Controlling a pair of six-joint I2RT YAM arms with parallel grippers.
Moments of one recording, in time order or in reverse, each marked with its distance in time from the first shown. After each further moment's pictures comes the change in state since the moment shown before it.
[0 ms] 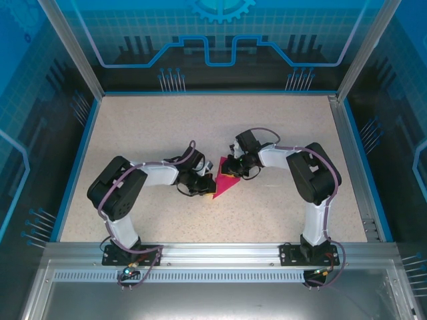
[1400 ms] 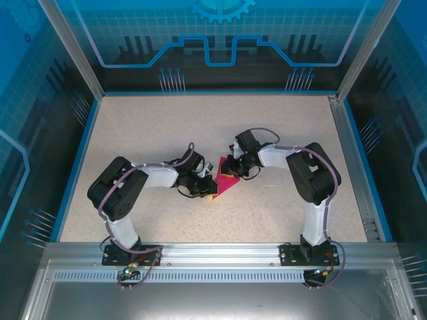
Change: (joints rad) left arm -0.003 -0.004 -0.048 0.077 0.052 -0.068; right arm 0.001 0.002 0.002 -0.003 0.000 0.000
